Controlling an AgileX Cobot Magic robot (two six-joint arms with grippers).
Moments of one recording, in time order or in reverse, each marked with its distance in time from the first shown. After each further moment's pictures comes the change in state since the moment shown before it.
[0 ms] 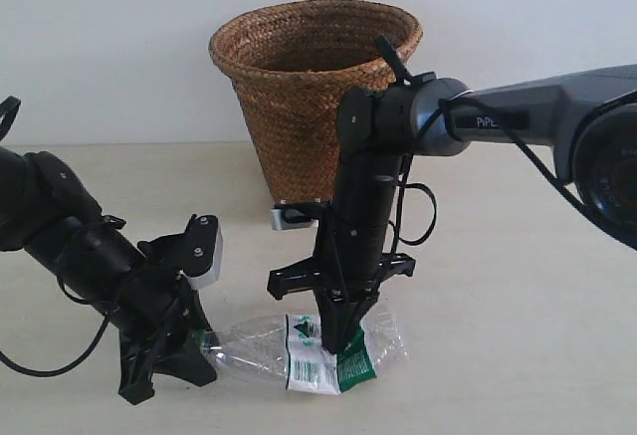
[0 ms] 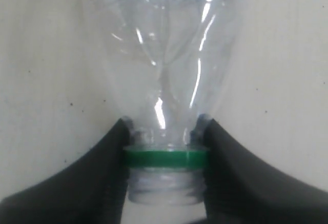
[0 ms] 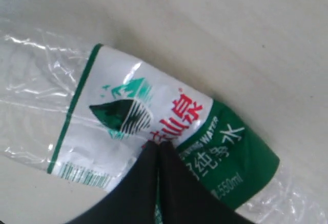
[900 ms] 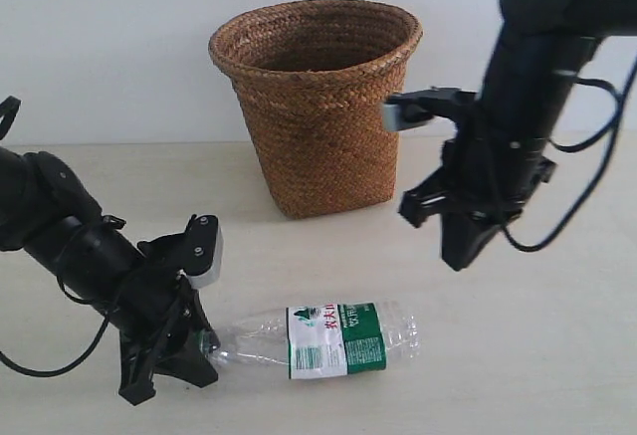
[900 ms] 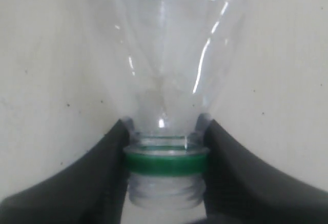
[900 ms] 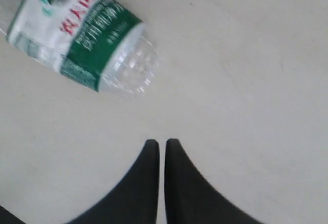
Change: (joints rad) left arm 0.003 -0.006 0.000 0.000 0.008 -0.010; right arm -0.187 -0.552 0.385 -0.126 -0.093 -0.155
